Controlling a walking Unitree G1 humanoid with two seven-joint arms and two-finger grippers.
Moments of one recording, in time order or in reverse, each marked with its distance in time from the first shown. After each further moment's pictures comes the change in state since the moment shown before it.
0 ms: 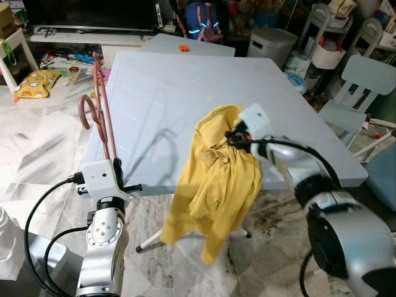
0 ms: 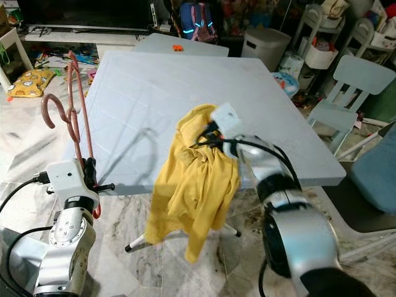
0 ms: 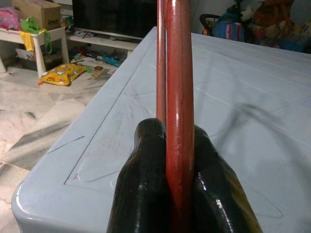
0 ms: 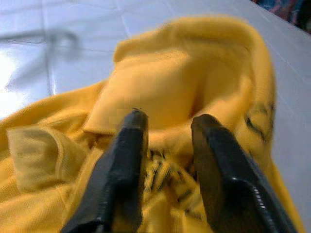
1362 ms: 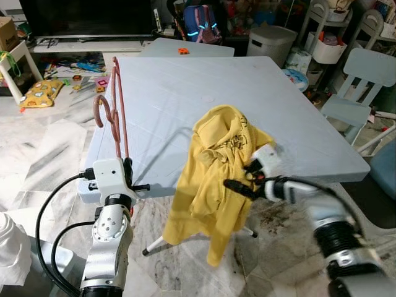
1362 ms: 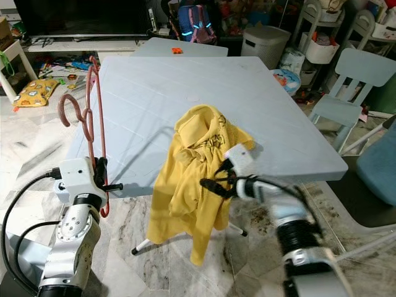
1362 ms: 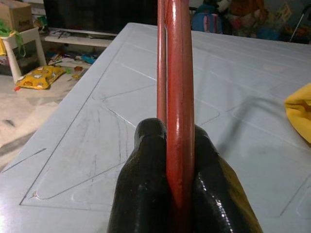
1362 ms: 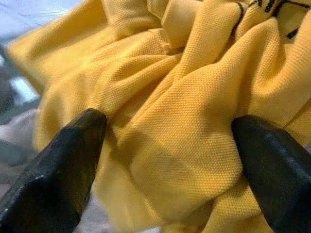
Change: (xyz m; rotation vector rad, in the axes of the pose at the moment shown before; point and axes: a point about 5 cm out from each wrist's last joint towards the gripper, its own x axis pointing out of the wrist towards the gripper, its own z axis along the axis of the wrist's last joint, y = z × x) left arm 0.008 -0.010 -0.004 -0.001 0.033 -0.084; right arm -0.035 0.033 -0.059 0.147 0.170 0.219
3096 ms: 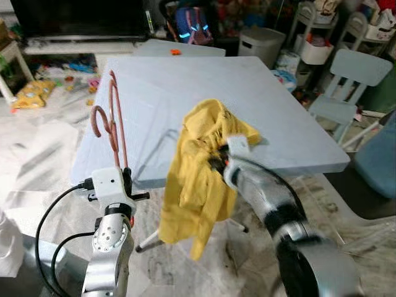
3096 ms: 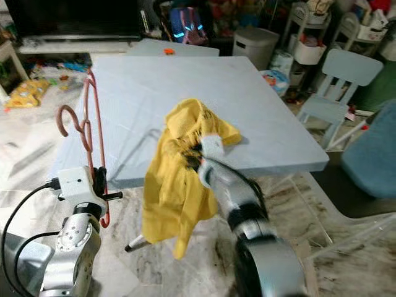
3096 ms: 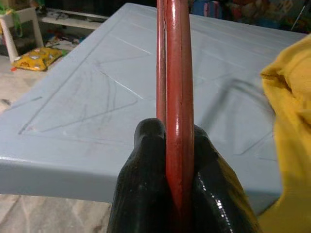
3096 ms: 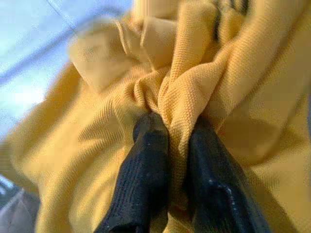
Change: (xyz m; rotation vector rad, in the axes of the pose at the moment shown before) left arm -0.014 0.002 -0.009 -0.029 0.050 0.041; right arm 0.062 0.038 0.047 0.309 -0.136 -0.200
